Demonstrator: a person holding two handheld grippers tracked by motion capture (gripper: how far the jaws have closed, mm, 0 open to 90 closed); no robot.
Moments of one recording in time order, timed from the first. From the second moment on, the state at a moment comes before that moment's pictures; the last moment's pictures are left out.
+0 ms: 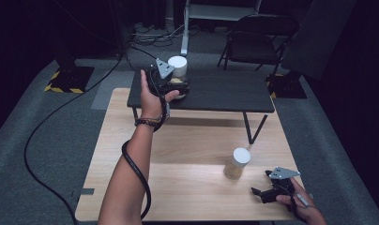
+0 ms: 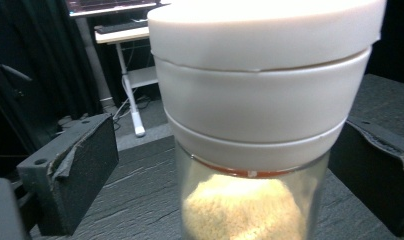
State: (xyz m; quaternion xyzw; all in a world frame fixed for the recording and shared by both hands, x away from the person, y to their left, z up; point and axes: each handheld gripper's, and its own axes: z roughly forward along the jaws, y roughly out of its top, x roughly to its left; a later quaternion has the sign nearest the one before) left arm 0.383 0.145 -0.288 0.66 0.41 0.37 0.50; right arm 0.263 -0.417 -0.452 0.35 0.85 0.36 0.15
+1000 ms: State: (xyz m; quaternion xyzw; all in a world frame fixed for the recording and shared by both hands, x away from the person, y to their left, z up) left arm 0.332 0.143 -0.292 0.70 0.35 0.43 0.45; right arm 0.263 -0.418 -0.452 0.35 0.85 0.36 0.15
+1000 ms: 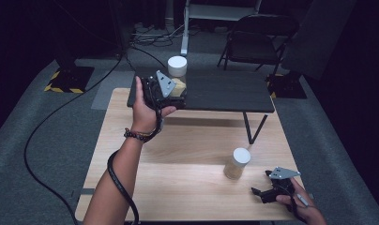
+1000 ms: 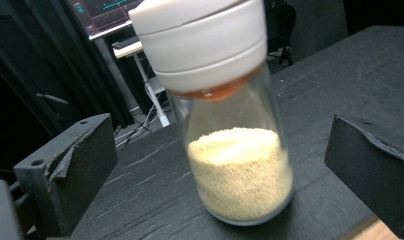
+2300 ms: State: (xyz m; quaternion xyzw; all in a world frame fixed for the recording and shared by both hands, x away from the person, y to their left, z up) left arm 0.269 0.155 -0.367 0.75 0.29 0.42 0.41; right arm 0.263 -0.418 -0.452 0.35 0.85 0.36 0.15
